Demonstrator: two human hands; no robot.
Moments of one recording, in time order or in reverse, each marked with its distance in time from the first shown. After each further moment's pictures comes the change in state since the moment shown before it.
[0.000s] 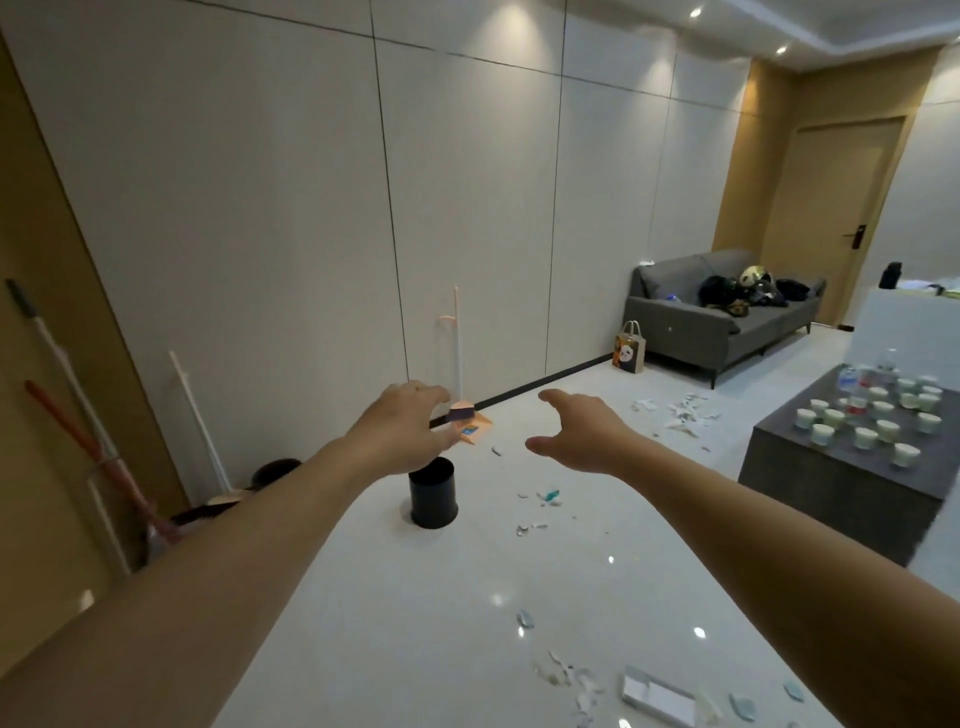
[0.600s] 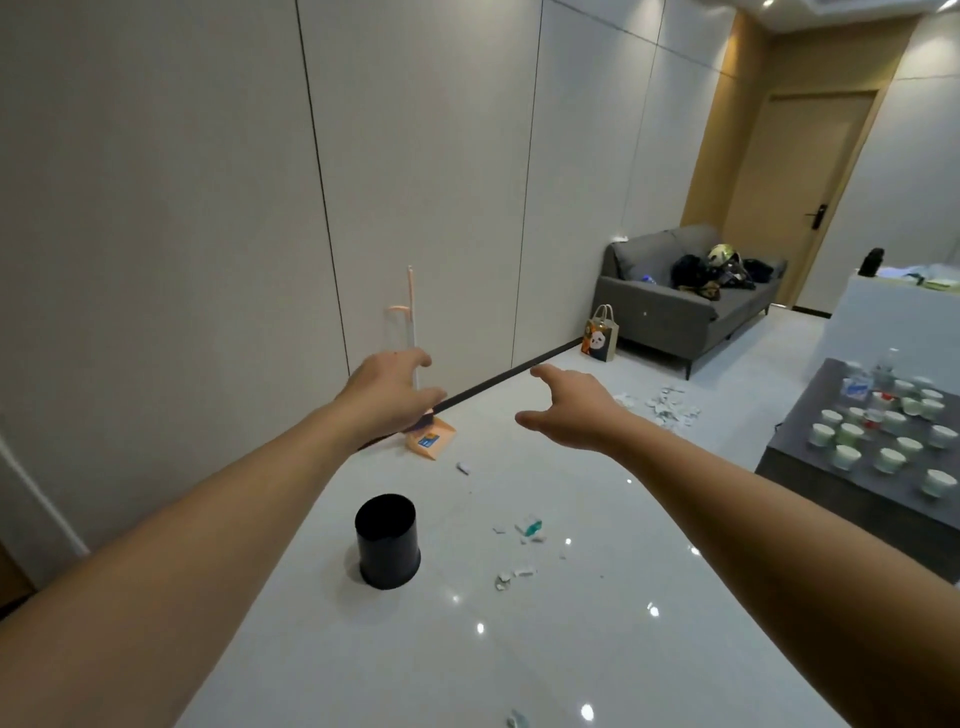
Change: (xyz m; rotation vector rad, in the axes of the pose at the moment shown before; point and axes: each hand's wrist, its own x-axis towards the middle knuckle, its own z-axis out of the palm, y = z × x) left_hand 0.460 -0.175 0.107 -0.159 -0.015 -0.039; right_hand 0.448 0.049 0.056 -0.006 0.027 0.095
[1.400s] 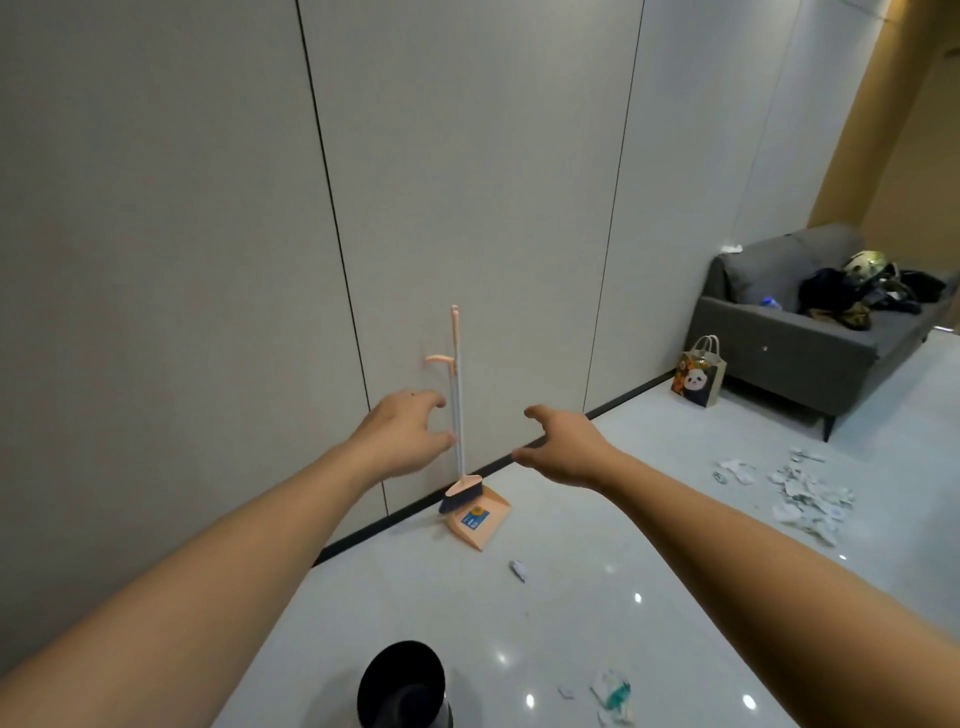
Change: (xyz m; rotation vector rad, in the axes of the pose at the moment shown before) left_hand 0.509 -0.151 0.104 0.107 -0.065 -0.106; right_hand 0.577 0.048 0.103 0.123 -0.149 -0.083
